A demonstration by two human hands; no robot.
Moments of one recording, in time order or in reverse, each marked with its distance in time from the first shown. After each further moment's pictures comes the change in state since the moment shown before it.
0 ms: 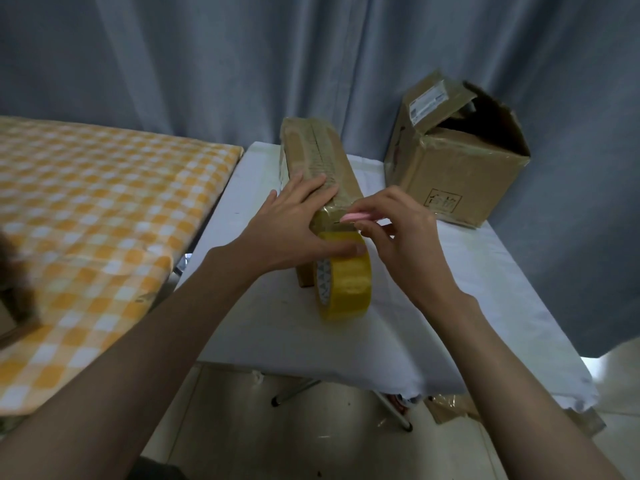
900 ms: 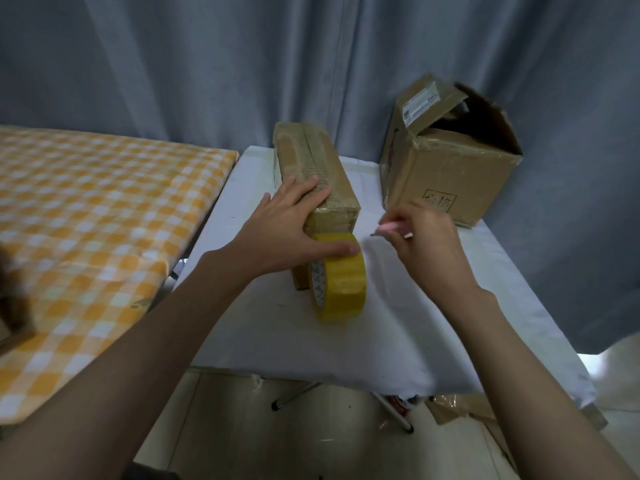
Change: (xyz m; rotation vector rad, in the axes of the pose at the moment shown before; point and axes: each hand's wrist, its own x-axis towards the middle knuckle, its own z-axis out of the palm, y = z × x) left_hand 0.003 -0.003 0.001 0.019 0.009 -0.006; right_hand -0.004 0.025 -0.020 -0.293 -0.061 0.249
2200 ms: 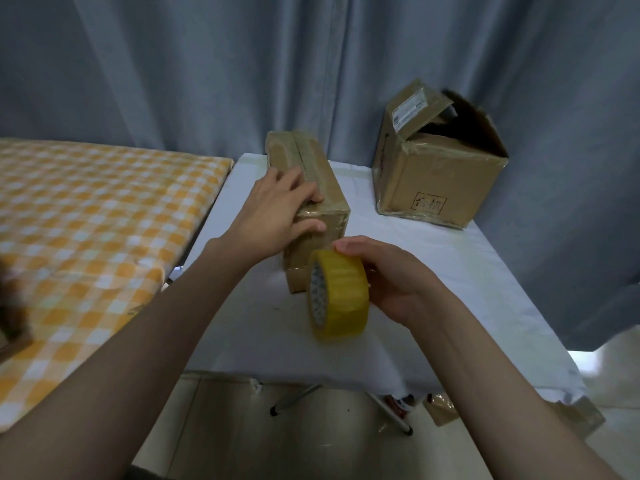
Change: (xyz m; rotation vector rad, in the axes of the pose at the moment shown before) left_hand 0.024 -0.013 -0.005 0.163 0.274 0.224; right_hand -0.017 -0.044 0.005 1.205 -0.437 0.861
